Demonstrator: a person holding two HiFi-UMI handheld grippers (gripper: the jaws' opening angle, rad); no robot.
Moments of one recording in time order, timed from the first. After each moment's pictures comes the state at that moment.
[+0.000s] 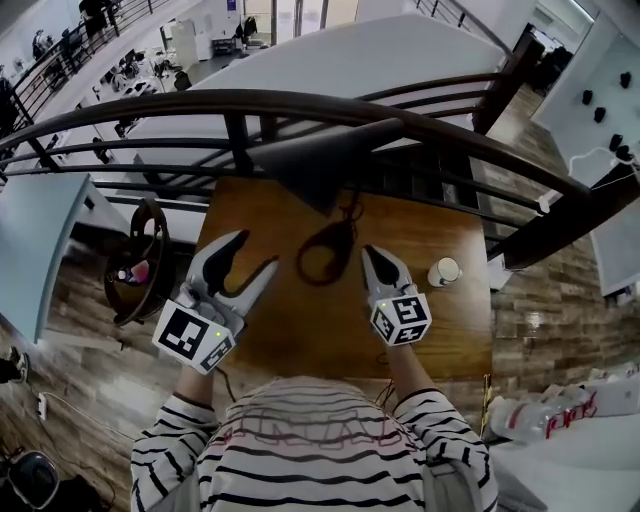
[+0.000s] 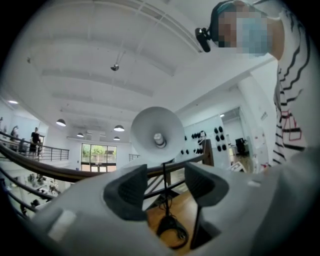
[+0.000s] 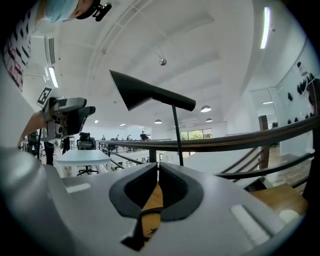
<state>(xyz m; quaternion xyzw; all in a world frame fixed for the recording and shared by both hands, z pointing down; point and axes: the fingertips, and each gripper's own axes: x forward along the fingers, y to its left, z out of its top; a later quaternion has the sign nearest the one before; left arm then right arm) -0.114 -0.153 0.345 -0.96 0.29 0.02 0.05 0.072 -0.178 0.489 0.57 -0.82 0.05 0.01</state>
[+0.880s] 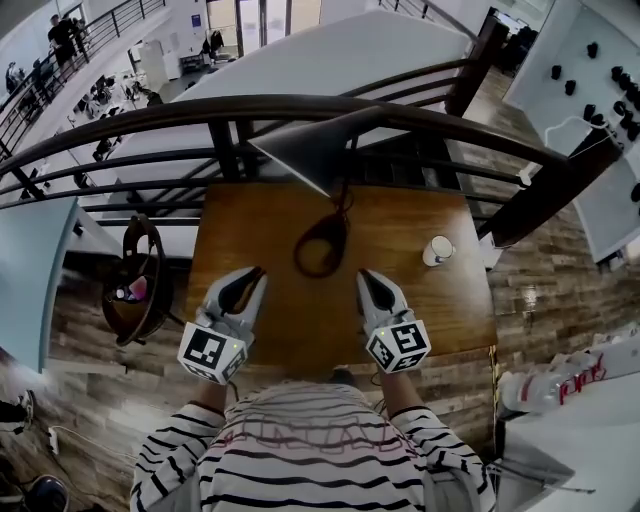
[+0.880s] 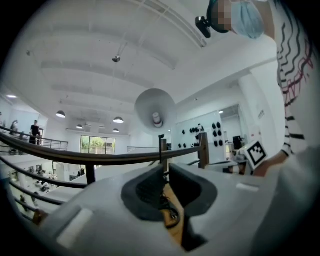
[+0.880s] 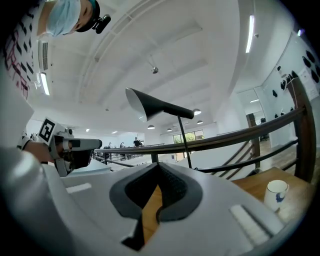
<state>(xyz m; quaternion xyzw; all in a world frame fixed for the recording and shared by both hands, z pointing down) -0.144 -0.125 0.417 -0.96 0.28 -0.02 0.02 0.026 -0.091 0.477 0.61 -0.79 0.07 -0.04</state>
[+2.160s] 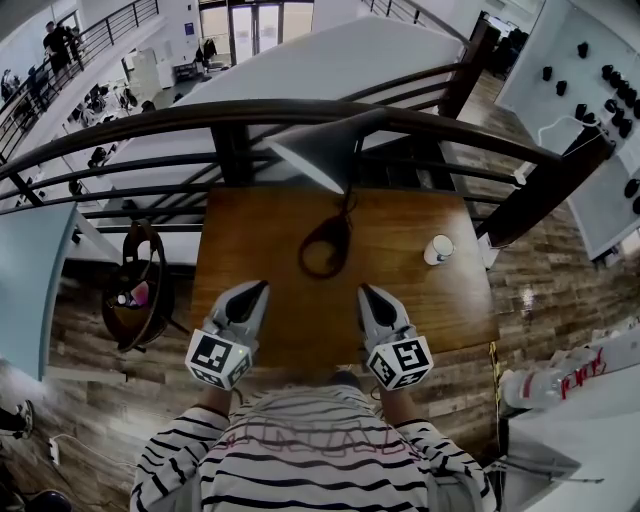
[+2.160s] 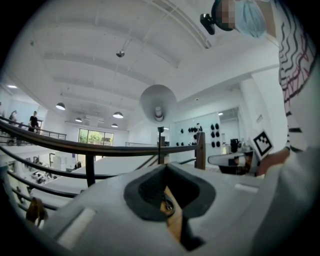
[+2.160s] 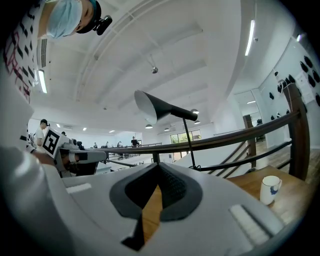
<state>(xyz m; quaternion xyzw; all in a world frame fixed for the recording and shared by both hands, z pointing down) -0.172 -0.113 0.443 -0.96 0.26 -0.02 -0.01 -0.013 -0.058 0.466 0.63 -0.78 0.07 -0.04</state>
